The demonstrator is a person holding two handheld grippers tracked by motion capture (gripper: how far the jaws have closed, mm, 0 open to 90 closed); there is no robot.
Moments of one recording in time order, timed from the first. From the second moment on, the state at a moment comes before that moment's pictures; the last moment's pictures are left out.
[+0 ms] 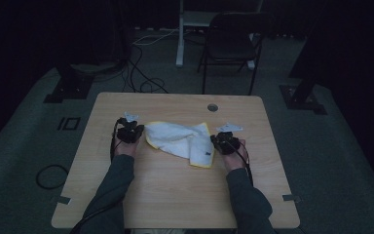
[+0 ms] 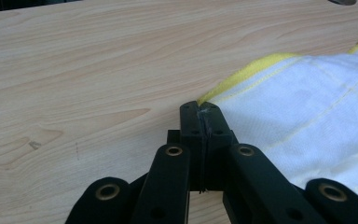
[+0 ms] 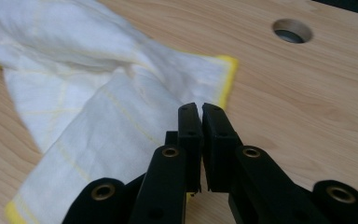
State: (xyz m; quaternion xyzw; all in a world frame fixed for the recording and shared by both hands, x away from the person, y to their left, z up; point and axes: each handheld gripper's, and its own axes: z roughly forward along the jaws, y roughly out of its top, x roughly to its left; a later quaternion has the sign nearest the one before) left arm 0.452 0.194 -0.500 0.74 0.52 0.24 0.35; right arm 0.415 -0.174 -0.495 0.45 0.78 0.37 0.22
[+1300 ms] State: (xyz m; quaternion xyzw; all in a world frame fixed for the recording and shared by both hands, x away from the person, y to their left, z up) left arm 0.406 0.178 -0.494 0.75 0.48 0.24 0.39; right arm 0.365 -0.110 -0.503 0.31 0.84 0.39 0.21
